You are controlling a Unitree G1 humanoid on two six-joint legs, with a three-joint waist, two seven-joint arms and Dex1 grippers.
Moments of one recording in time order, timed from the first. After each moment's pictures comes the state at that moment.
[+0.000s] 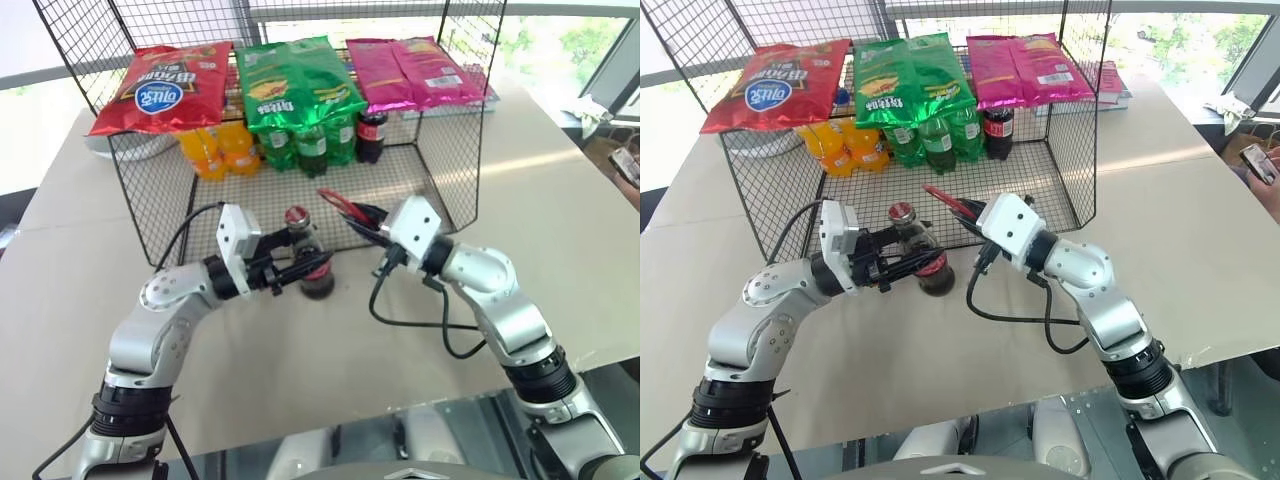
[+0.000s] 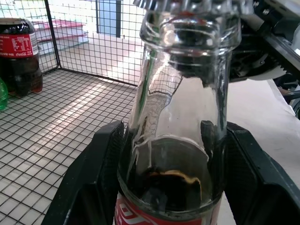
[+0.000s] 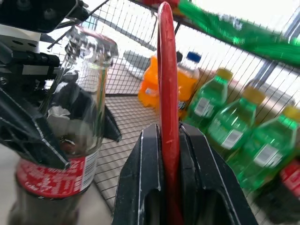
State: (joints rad) left arm -0.21 0.57 0.09 -0.28 -0.58 0.38 -0.94; right arm -0.45 -0.31 0.34 -0.28 0.03 0.09 0.58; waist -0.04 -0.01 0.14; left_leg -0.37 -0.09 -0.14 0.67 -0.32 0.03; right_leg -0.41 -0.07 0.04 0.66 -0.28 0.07
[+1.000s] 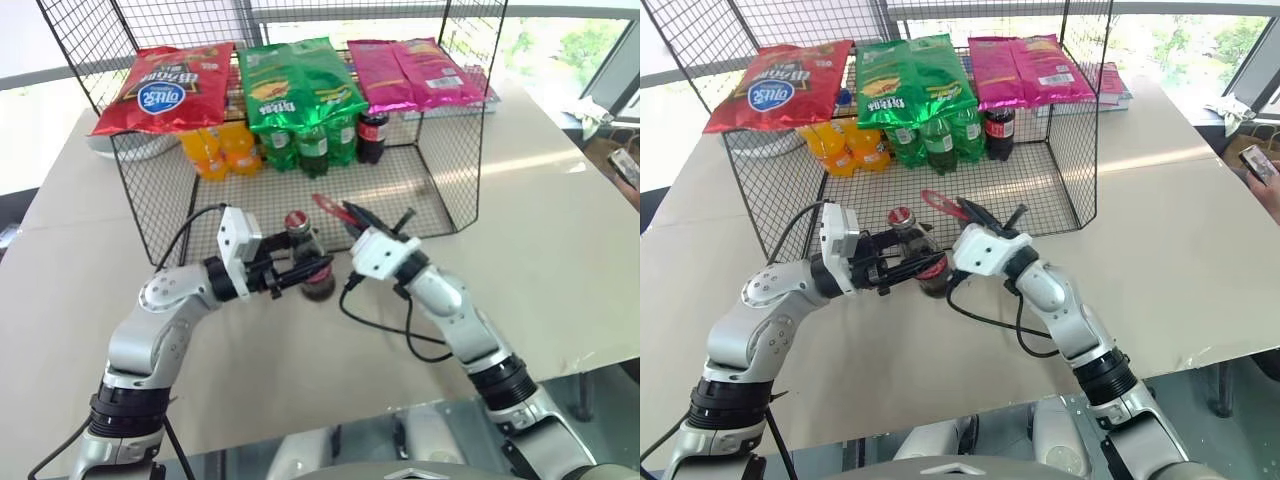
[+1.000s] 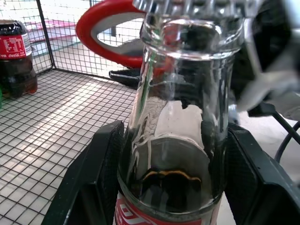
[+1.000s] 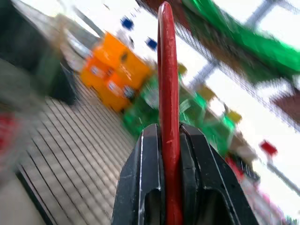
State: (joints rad) left arm -0.20 0.58 0.08 -0.28 -0.57 0.36 -0.97; right arm -0.36 -0.15 0.35 -0.04 -0.36 -0.17 0.26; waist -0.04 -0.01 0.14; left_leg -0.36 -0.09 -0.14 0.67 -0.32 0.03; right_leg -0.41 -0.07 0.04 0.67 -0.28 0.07
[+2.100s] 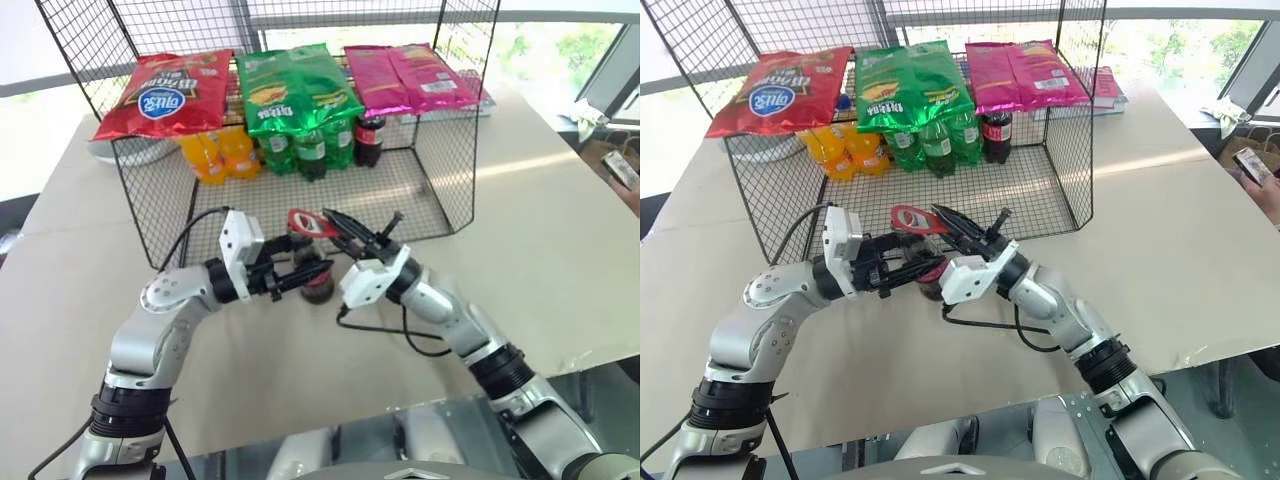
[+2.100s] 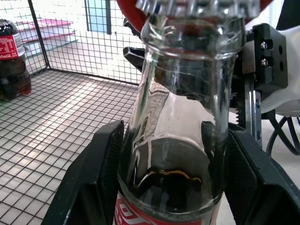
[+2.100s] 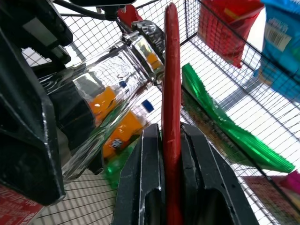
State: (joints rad) left arm -0.19 0.58 0.07 -0.26 -0.55 0.35 -0.98; right arm -0.46 -0.21 0.45 0.13 -0.61 -0.57 0.05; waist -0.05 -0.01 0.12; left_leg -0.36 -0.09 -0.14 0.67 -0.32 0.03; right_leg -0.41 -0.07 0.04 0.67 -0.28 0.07
